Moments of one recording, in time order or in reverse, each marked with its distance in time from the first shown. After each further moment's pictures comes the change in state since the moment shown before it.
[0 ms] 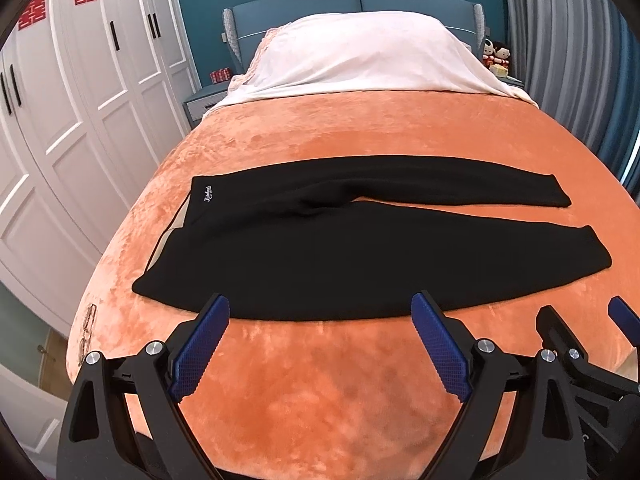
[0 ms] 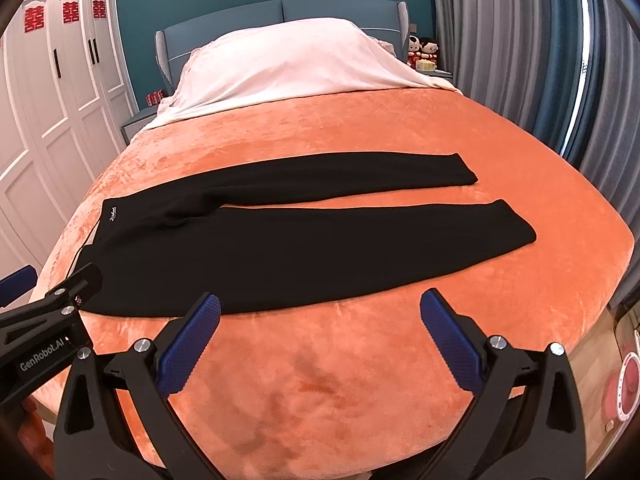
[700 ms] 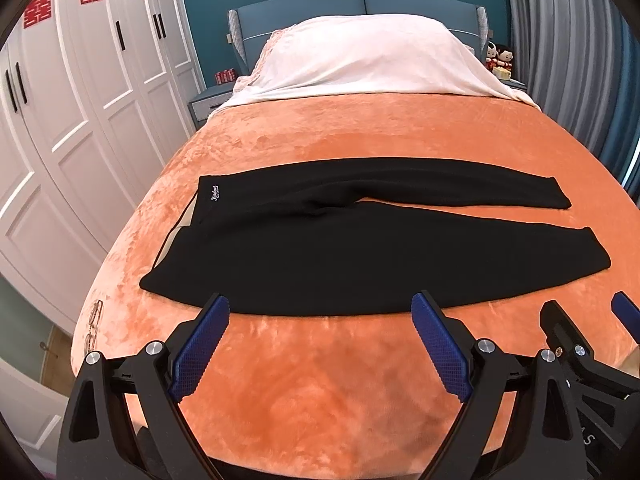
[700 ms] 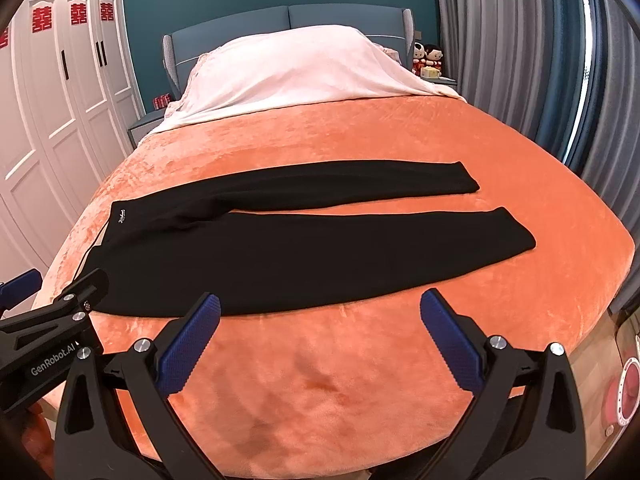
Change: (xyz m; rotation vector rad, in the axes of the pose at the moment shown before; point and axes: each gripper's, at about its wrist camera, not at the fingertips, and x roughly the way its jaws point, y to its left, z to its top) left arm -0.011 0.002 -0.004 -0.006 -0.008 0.012; right arm -0.016 0.000 0.003 -0.013 -0.017 0.015
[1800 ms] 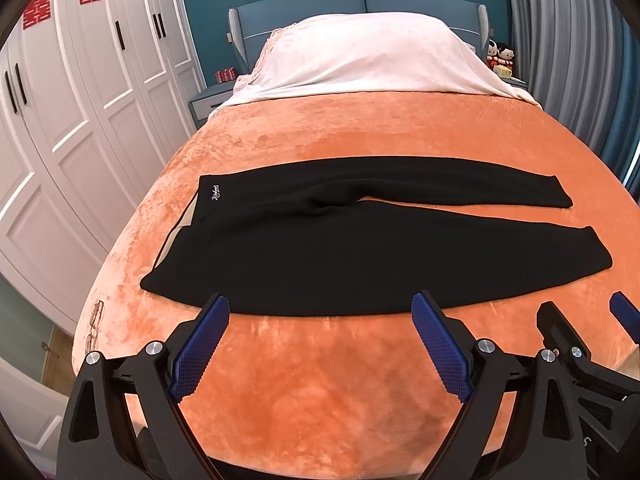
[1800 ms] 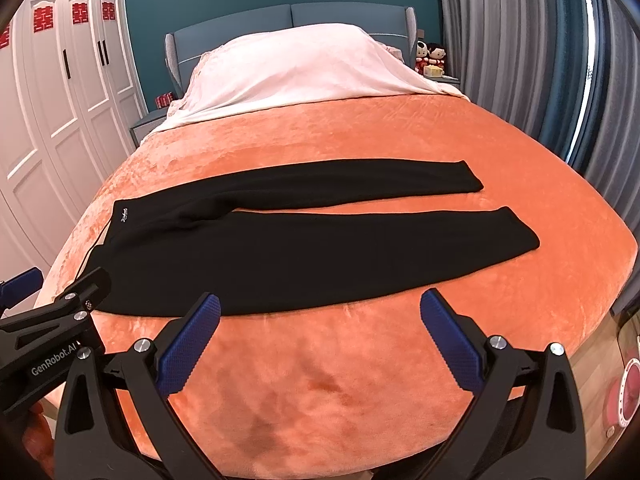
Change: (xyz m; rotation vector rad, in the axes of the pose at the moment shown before) left arm -0.003 0.002 0.004 0.000 0.007 -0.001; right arm 0.001 0.006 0.005 -0.007 0.007 0.006
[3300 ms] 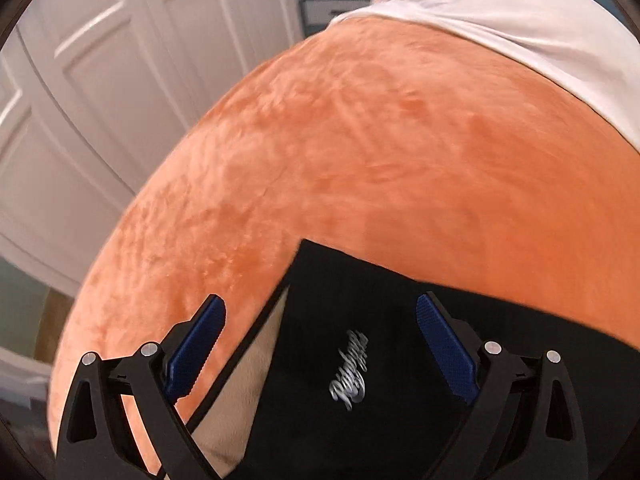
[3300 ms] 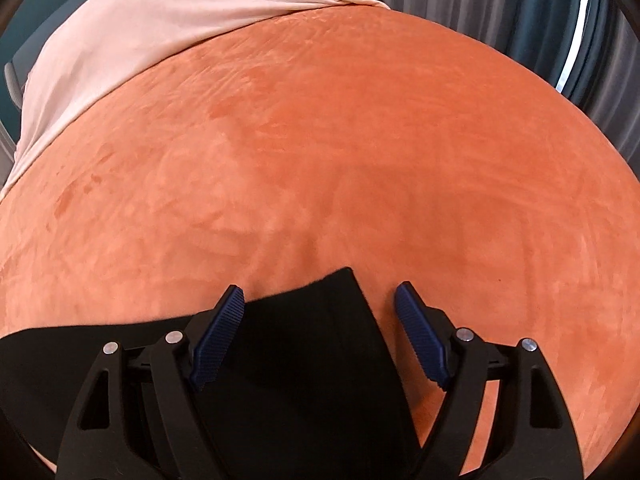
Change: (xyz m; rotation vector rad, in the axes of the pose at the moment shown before) left arm 0.431 0.278 0.194 -0.388 0.324 0.237; right arm 0.446 -0.325 0.199 0.249 0.249 -0.213
